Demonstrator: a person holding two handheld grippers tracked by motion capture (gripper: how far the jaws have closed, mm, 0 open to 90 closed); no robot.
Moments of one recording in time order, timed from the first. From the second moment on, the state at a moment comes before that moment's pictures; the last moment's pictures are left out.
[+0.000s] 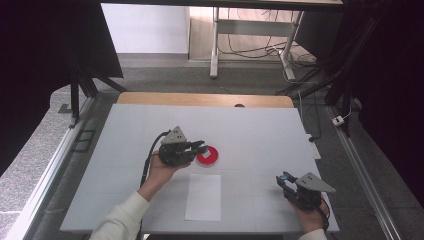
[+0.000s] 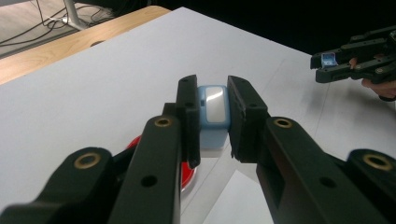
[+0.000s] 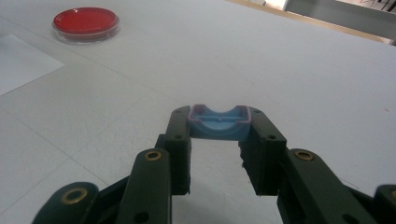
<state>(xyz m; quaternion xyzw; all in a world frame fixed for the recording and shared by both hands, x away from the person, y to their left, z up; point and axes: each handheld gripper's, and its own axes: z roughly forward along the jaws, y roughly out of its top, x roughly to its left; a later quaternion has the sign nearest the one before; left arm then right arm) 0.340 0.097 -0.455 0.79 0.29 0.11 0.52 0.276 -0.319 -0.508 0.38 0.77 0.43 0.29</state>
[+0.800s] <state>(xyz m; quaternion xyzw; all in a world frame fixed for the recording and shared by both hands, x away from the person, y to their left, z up) 0.373 0.083 -0.455 0.80 0.29 0.11 0.51 0.278 -0.321 -0.508 0.37 0.77 0.43 0.30</state>
